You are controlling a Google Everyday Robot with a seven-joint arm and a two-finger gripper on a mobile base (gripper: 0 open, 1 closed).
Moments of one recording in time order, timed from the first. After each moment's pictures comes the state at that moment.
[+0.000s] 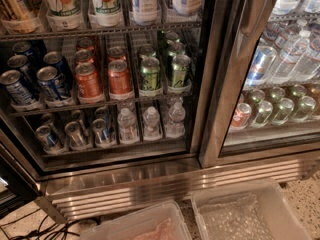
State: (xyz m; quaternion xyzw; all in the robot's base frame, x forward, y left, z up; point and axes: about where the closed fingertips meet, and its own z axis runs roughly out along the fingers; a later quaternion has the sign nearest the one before) arm 0.662 -0.110 1.130 -0.23 0.81 -0.07 0.54
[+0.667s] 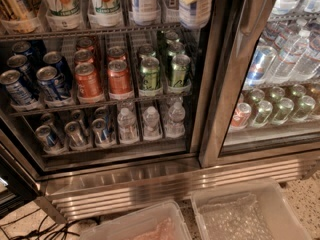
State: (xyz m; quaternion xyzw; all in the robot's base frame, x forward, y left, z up) arm 0.628 -0.113 1.122 -0.29 0.82 -0.05 0.49
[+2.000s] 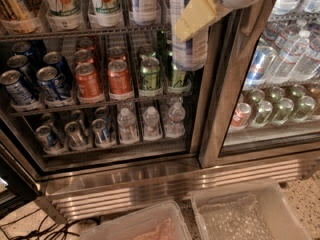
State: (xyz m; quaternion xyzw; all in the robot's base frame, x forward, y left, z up) arm 0.546 -0.098 1.075 -0.32 0.87 0.02 0.37
